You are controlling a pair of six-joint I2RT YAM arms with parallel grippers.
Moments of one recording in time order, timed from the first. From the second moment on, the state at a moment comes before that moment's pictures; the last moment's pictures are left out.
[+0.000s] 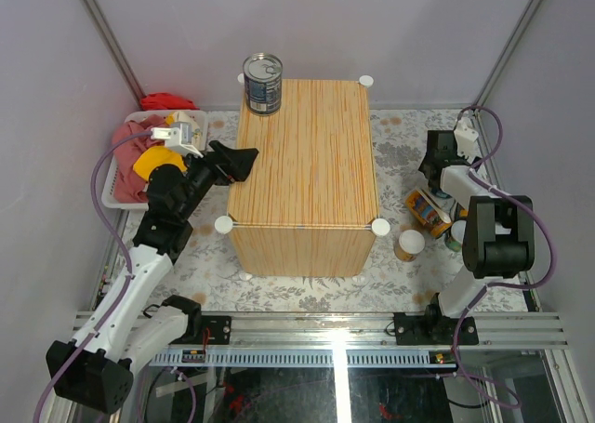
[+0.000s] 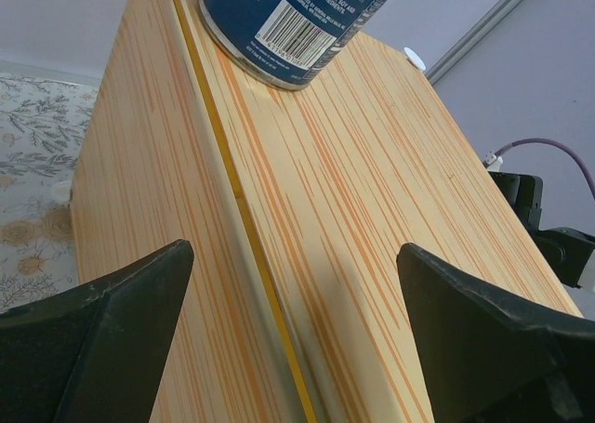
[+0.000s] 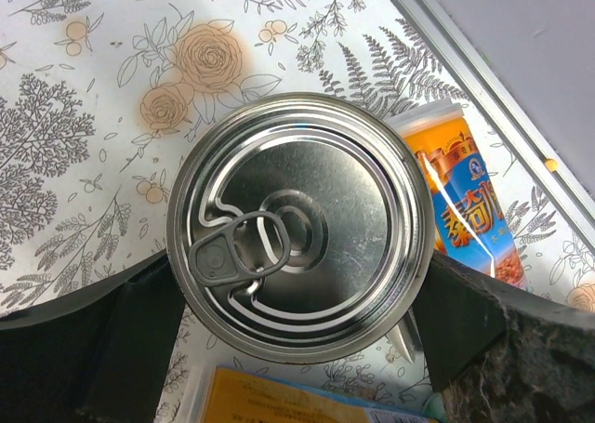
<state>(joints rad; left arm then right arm) -0.28 0.88 0.77 0.15 0.17 -0.60 0.00 1.70 1.06 -0.19 0.62 0.39</state>
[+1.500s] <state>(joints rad) -0.28 0.83 0.80 0.13 0.16 -0.65 0.17 1.40 1.45 -0.46 0.43 0.22</state>
